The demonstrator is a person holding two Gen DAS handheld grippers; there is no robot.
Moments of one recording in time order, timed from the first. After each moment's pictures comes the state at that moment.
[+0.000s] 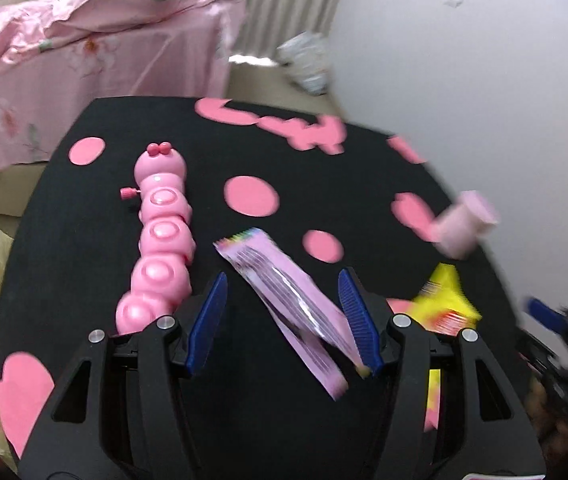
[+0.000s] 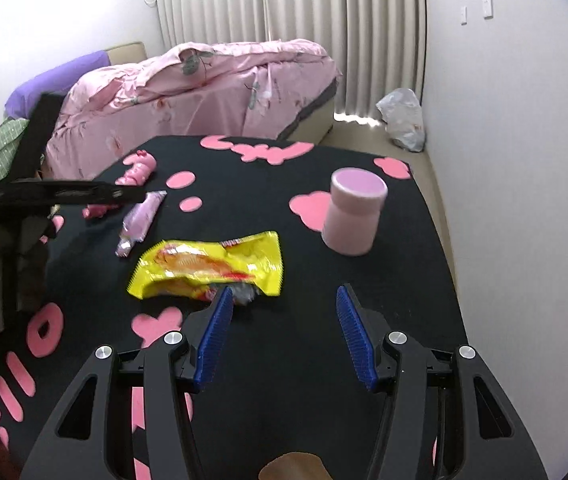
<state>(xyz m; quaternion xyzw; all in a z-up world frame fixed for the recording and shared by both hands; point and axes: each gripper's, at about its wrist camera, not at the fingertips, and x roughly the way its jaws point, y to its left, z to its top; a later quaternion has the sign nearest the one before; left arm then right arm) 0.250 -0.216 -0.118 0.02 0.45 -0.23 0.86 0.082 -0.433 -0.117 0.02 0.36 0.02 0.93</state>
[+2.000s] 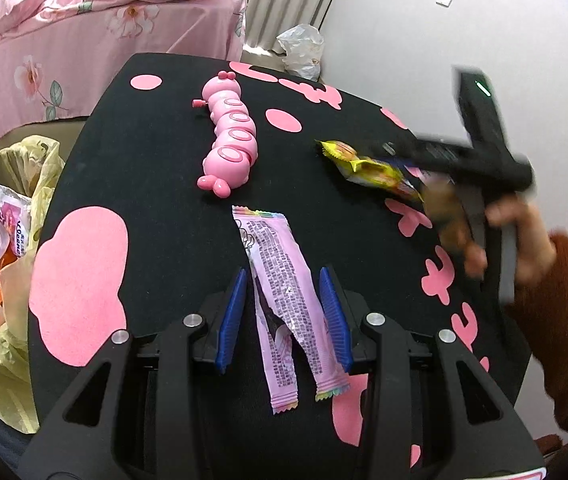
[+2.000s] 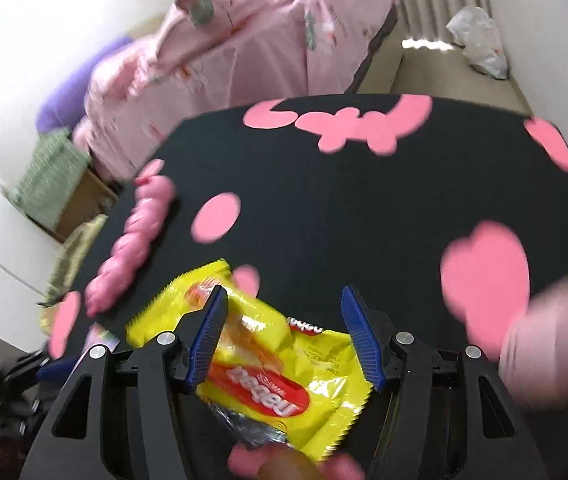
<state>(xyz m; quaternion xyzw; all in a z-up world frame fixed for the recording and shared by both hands) 0.165 -0.128 -0.122 -0.03 0.46 -0.27 0.84 0.252 -0.396 -0.152 0.16 0.45 0.16 0.86</state>
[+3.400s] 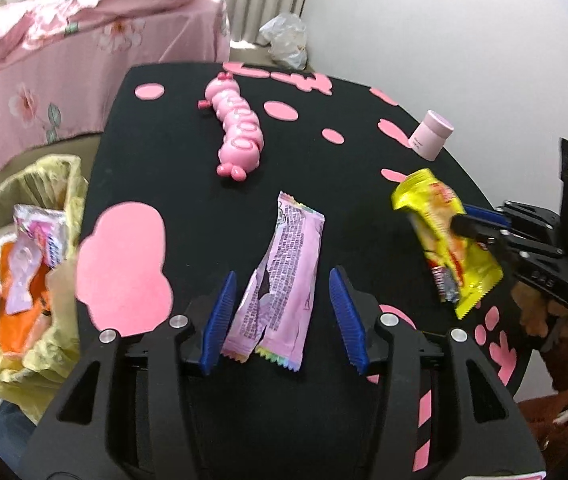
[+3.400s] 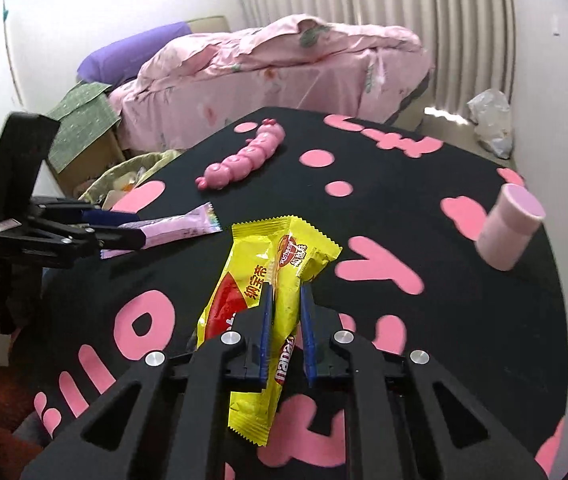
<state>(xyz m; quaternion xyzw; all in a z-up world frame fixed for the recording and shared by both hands) 0.153 -0.113 -0.110 0.04 0.47 -0.29 0.83 0.092 -0.343 -0.114 0.02 0.38 0.17 0.91</state>
